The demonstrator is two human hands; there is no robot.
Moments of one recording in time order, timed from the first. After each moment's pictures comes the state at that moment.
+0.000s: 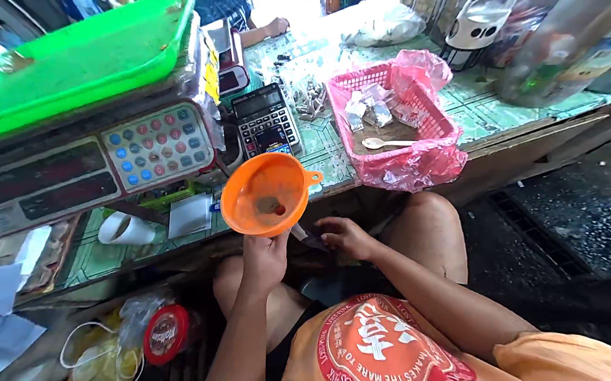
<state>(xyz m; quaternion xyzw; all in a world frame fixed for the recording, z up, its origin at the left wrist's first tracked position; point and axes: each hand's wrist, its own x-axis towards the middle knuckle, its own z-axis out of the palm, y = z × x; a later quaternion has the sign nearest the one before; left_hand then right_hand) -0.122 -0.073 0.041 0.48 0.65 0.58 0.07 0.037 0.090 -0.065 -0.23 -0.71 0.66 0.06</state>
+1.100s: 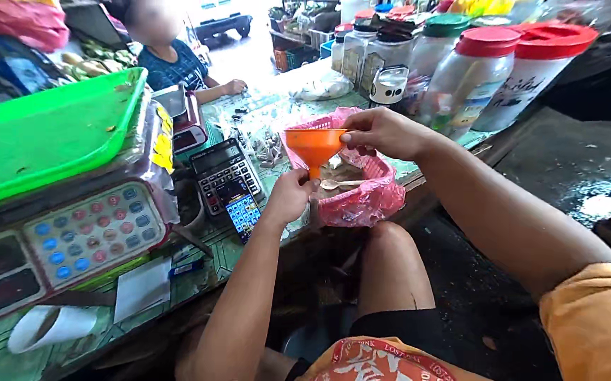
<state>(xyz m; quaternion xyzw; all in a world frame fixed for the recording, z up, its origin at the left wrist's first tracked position) -0.113 0.128 0.122 0.57 0.64 0.39 0.33 0.095 0.270 0.194 -0.23 -0.85 0.42 0.22</state>
